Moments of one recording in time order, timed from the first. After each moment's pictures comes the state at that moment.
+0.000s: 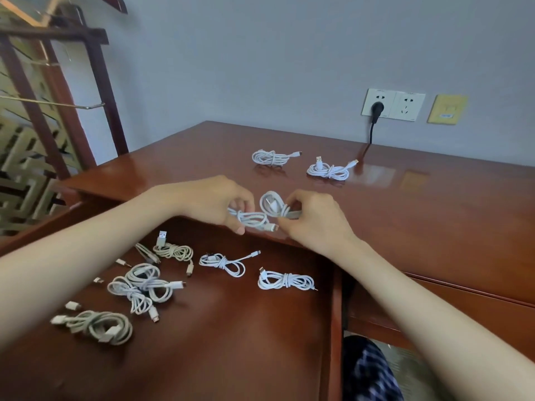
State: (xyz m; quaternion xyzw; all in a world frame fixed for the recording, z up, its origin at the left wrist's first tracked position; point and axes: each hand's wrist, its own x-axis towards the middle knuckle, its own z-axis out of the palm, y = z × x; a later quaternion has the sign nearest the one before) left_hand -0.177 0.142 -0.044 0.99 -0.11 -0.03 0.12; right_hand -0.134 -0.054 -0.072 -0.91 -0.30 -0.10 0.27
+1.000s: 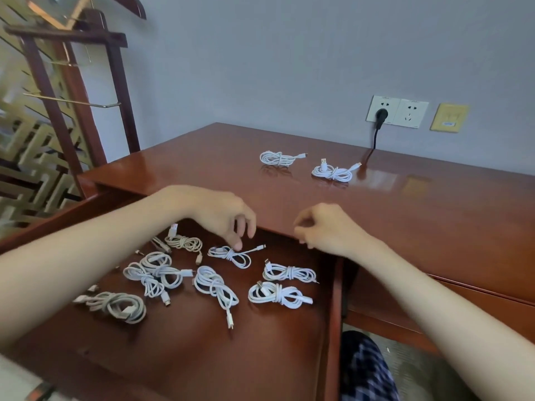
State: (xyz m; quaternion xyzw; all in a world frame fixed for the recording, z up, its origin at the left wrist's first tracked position) left_hand -0.194 0.137 -0.048 0.97 -0.10 -0.20 0.09; right_hand -0.147 -0.073 -0.064 -0.92 -0.33 0.04 0.21
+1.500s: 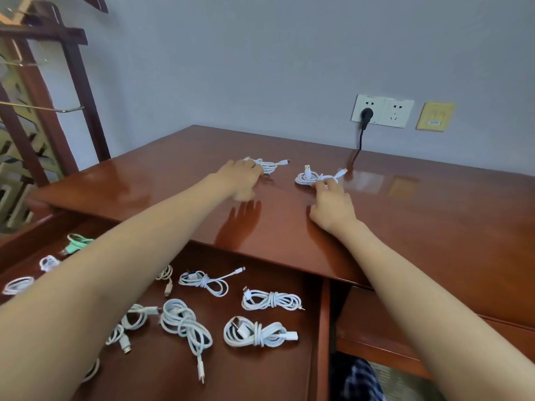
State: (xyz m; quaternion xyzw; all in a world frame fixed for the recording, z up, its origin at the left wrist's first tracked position) left_hand -0.047 0.127 -0.058 0.99 -0.01 0.03 -0.11; right_hand -0.013 -0.071 -0.090 -0.97 -0.21 -0.12 0.09
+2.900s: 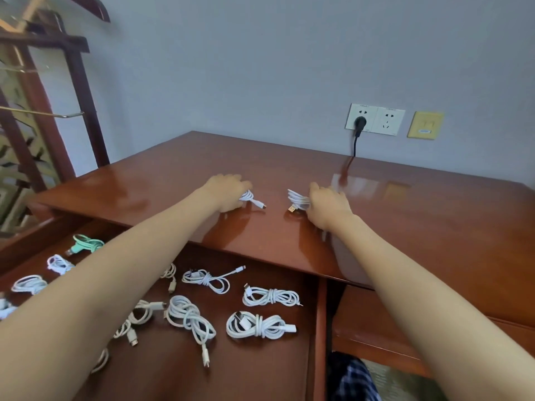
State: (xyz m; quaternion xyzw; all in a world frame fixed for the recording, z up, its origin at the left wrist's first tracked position) left_hand -0.063 0.146 -0.071 0.99 -0.02 0.07 -0.11; right_hand -0.029 -0.068 -0.068 -0.97 -0.23 -0.11 -0.01
